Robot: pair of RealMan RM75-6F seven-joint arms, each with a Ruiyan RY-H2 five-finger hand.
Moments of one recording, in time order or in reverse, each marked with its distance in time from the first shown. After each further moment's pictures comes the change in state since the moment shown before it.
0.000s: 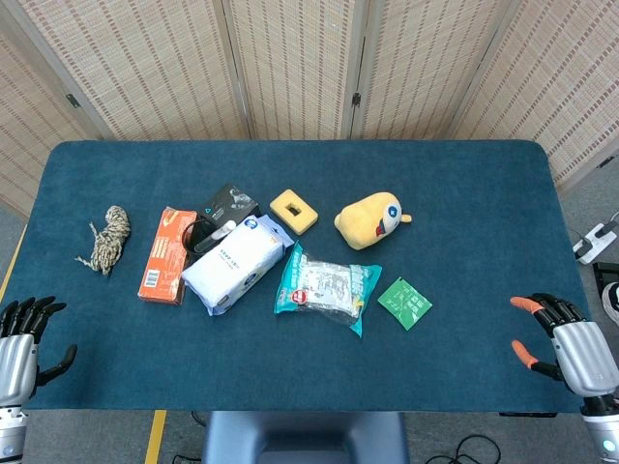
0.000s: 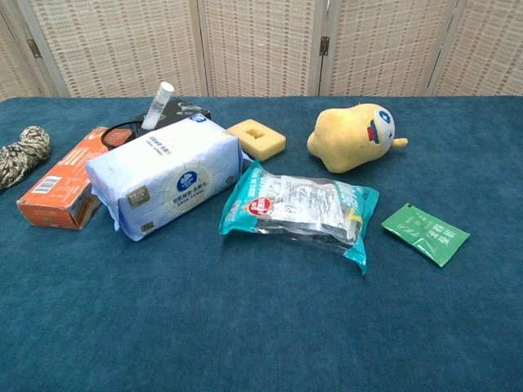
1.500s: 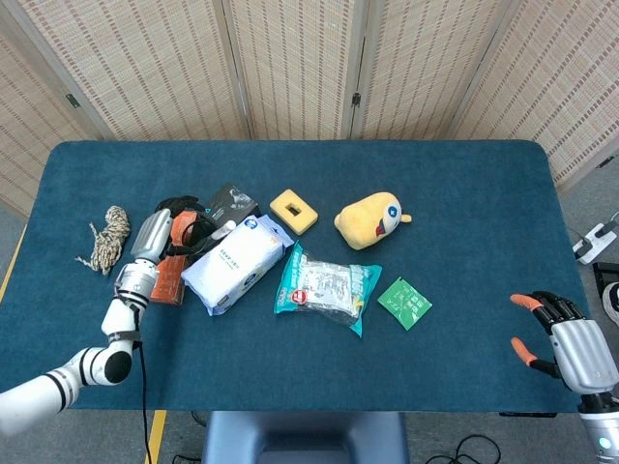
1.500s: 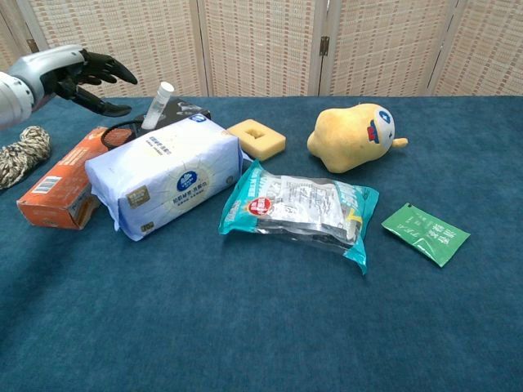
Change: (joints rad) left arm -0.668 -0.332 -0.361 0.440 -0.378 -0.725 -0.290; right arm 0.004 0.009 0.007 -0.048 0.032 -0.014 -0.058
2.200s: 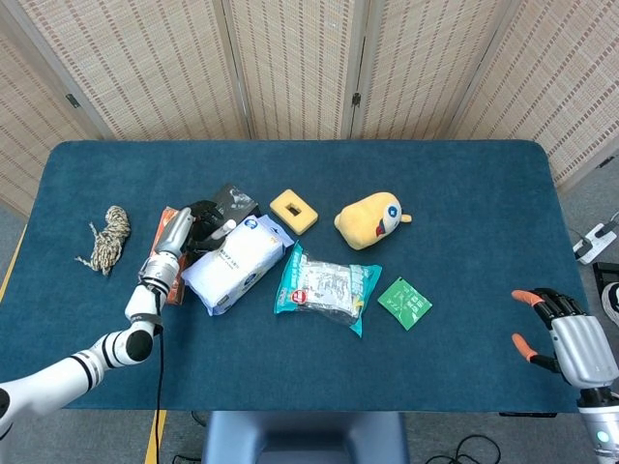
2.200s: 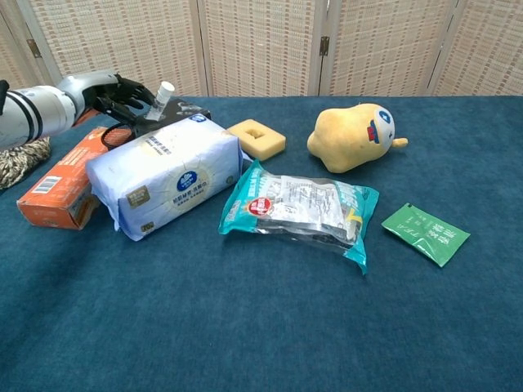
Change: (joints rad) left arm -0.091 -0.068 -0.038 0.099 -0.176 -0.179 0.011; right arm 0.011 0.002 0.013 -0.012 0.035 -0.030 -0.018
